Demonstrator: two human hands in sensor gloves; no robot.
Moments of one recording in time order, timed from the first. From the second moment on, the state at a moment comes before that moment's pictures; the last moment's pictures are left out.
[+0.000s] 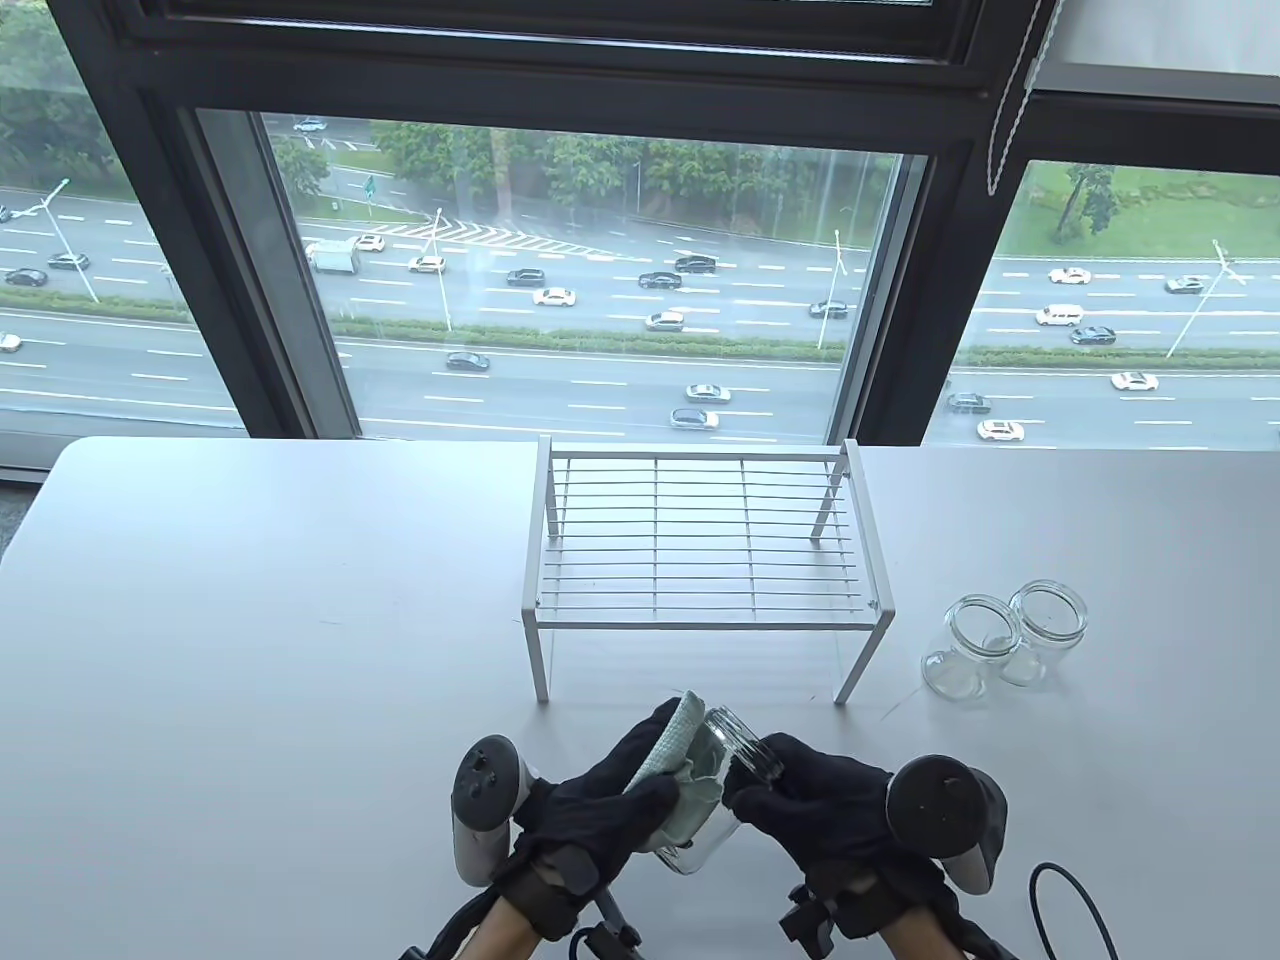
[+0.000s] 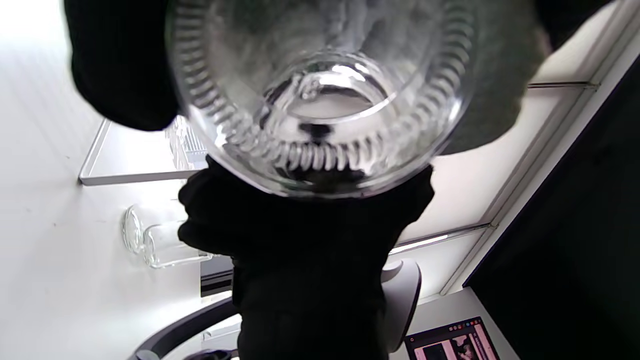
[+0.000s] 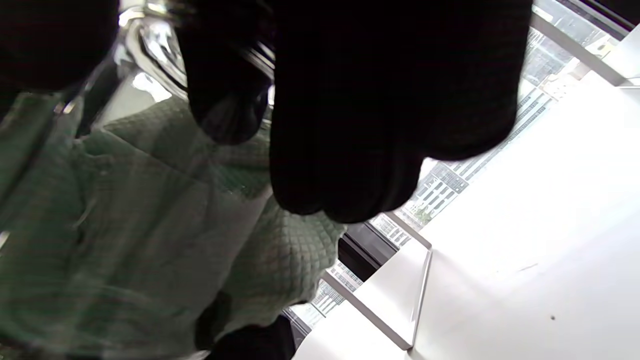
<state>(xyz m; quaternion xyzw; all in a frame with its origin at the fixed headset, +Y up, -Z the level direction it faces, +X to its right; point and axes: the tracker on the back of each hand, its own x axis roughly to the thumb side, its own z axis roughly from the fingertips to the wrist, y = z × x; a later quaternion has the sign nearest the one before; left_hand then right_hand) -0.088 -0.716 -0.278 -0.04 -0.29 0.66 0.69 0.176 -0.688 -0.281 0.18 -0.07 0.86 0.47</state>
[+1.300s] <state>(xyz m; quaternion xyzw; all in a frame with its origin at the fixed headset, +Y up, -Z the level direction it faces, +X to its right) -0.092 -0.732 -0.287 -0.21 -0.28 0.77 0.53 0.170 -0.702 -0.296 0.25 0.18 0.72 0.62</state>
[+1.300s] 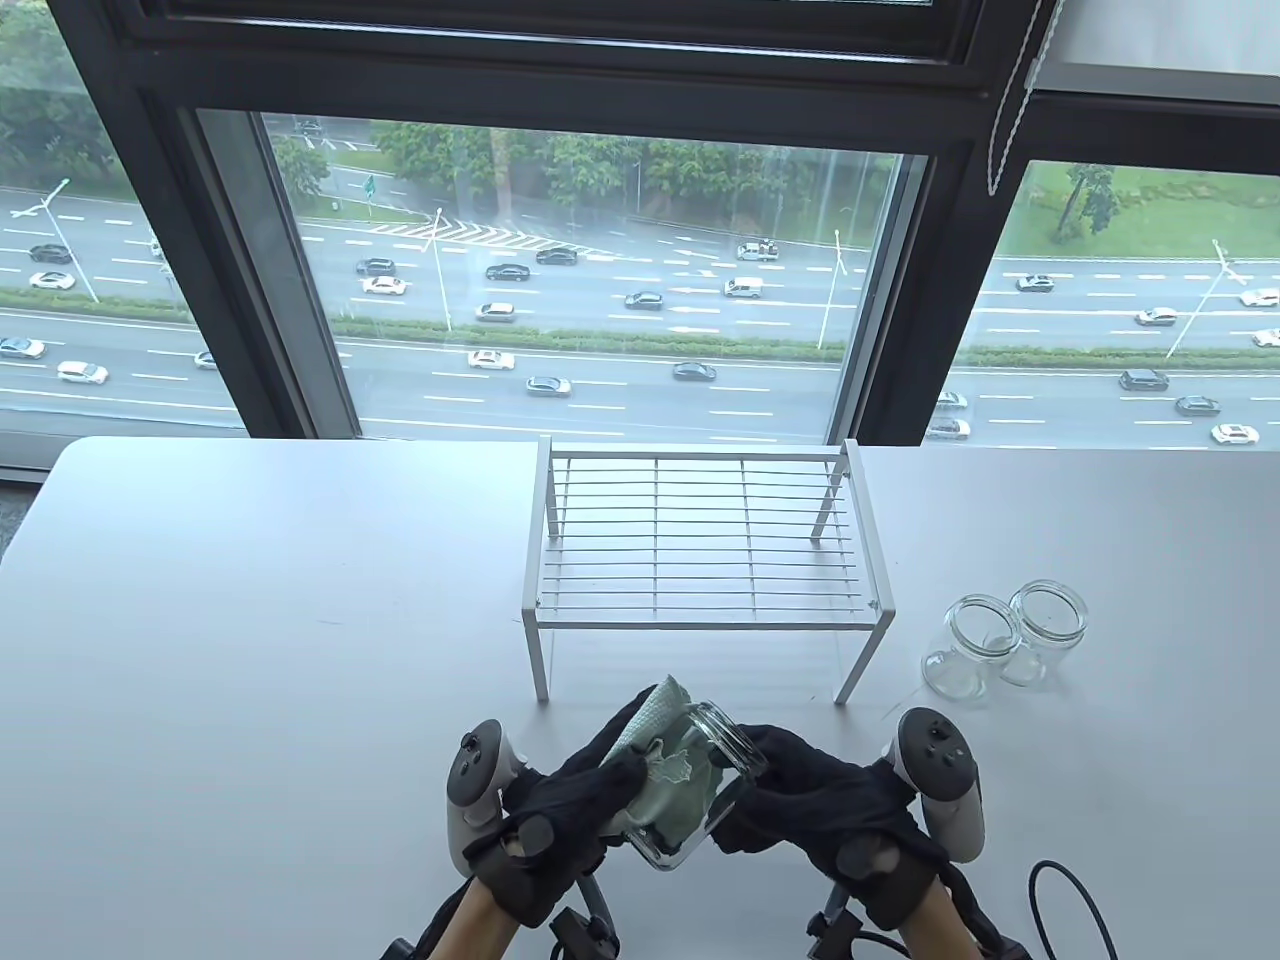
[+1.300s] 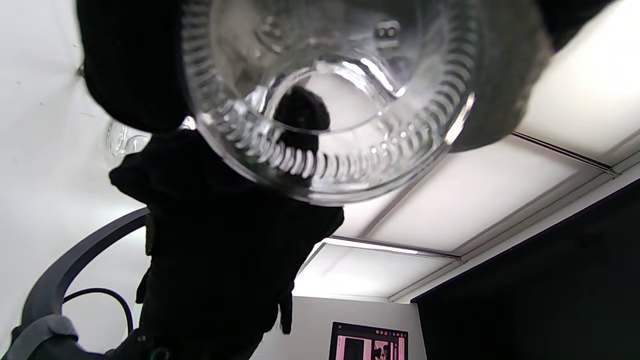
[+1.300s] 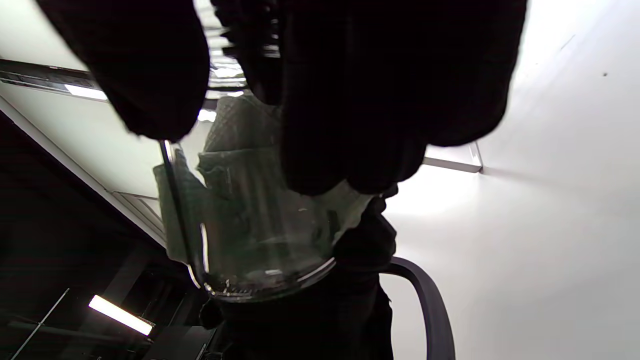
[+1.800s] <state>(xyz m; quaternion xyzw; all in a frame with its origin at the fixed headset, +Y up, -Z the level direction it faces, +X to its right) -0.092 -0.713 -0.279 -0.08 -0.27 0.65 0.70 0.181 -0.702 -0.287 0.10 0.01 0.84 0.53</state>
